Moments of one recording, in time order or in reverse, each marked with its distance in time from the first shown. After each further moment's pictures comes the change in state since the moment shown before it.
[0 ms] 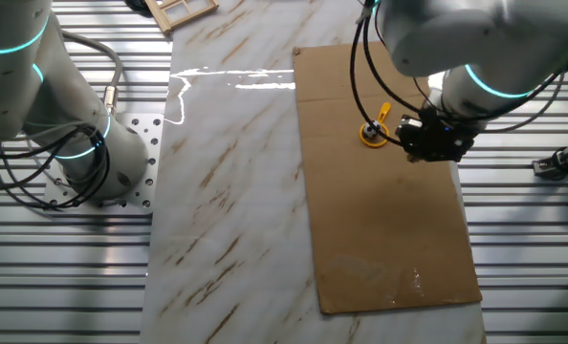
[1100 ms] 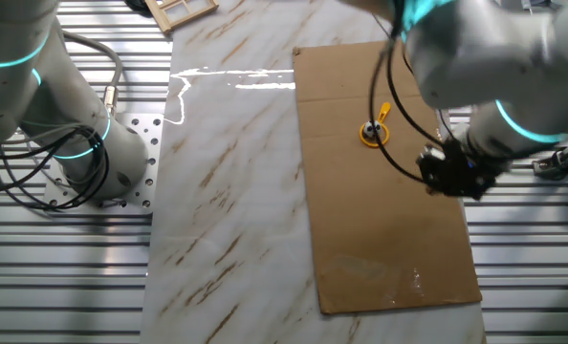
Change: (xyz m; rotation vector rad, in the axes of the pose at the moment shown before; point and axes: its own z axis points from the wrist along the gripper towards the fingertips) arm 0.053 -0.056 -0.008 0.017 0.006 0.118
